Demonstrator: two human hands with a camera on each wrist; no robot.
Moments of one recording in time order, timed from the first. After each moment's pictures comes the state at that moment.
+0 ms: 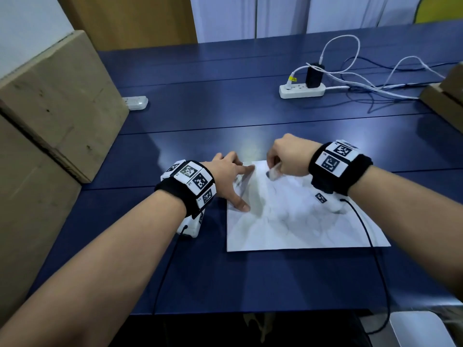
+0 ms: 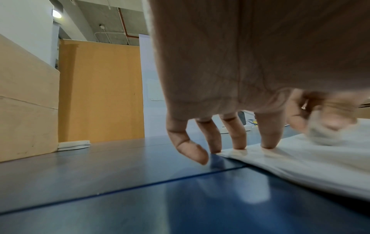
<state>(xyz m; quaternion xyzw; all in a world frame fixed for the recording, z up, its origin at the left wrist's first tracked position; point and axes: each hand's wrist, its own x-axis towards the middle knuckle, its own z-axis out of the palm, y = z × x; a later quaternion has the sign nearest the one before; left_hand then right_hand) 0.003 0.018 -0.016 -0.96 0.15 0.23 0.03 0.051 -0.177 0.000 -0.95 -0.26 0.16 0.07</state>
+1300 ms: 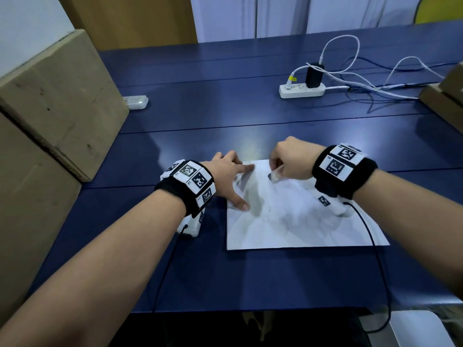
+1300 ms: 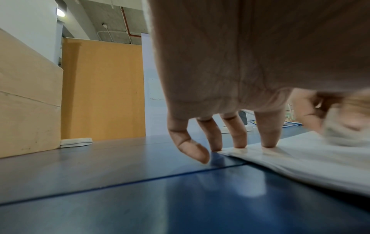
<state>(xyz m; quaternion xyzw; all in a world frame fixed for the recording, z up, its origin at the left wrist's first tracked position) 0.003 0.019 -0.018 -0.96 0.15 0.23 0.02 0.040 -0.181 0.002 -0.95 -0.25 0.16 0.06</state>
